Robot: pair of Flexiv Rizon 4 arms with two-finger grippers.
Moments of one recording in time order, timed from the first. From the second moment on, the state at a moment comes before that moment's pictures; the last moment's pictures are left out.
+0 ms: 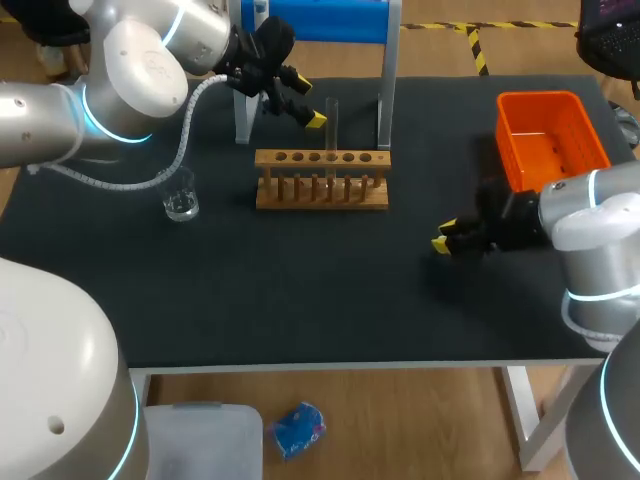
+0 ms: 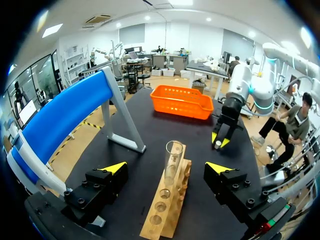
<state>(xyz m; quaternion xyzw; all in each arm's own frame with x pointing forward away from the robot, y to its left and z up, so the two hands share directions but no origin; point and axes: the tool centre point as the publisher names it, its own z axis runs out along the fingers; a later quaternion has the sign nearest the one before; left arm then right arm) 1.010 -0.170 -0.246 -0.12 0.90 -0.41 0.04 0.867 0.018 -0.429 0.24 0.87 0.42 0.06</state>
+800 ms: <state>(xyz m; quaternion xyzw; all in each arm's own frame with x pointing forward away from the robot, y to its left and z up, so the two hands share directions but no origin) 1.010 -0.170 -0.246 -0.12 0.90 -0.41 0.04 0.859 0.014 -0.428 0.25 0.87 0.42 0.06</state>
